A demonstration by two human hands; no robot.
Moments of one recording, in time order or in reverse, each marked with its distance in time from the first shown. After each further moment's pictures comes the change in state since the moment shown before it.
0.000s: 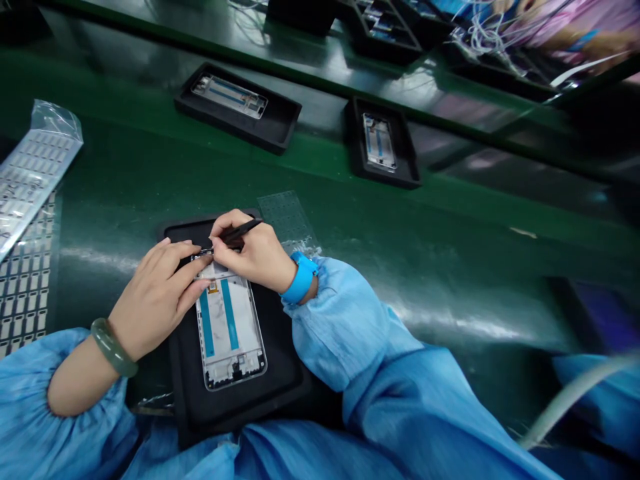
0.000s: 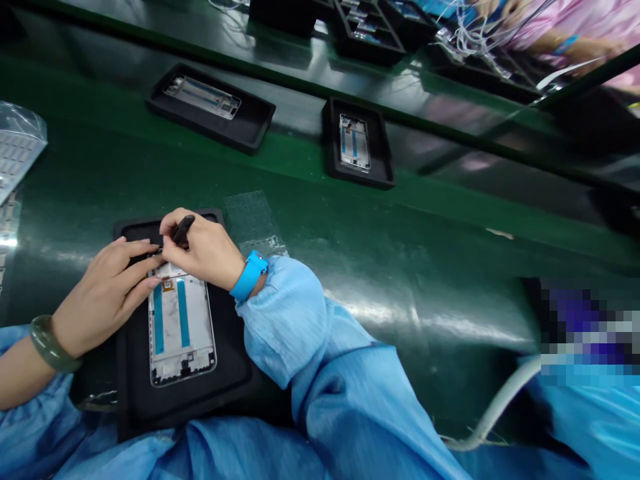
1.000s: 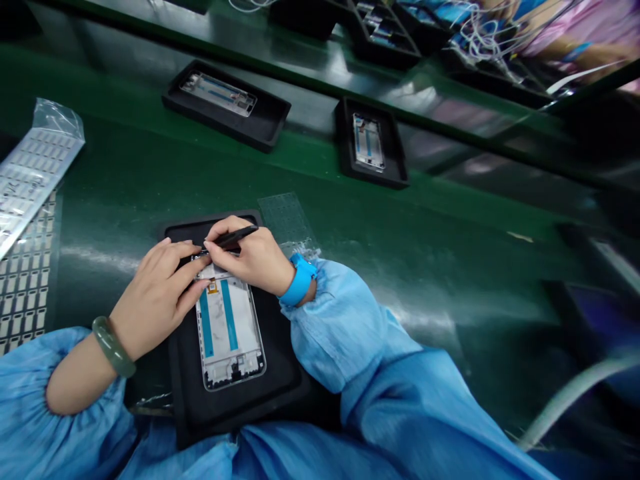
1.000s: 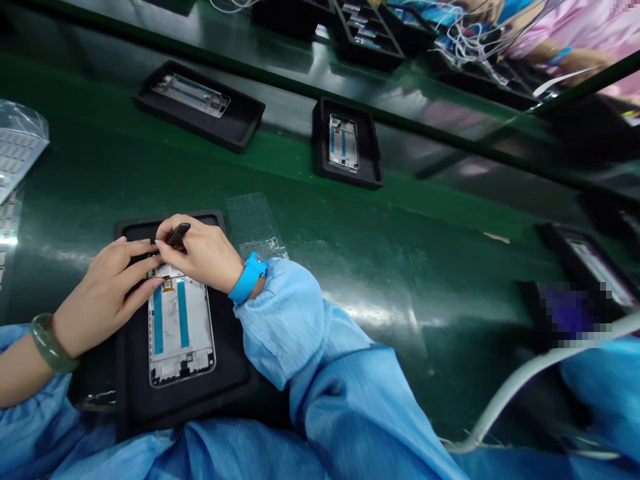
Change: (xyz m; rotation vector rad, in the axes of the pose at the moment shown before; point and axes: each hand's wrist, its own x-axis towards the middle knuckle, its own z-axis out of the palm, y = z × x) left_hand 0.000 0.001 0.000 -0.026 -0.014 -0.023; right_hand -0.002 0.001 0.002 -0.051 -0.036 -0.057
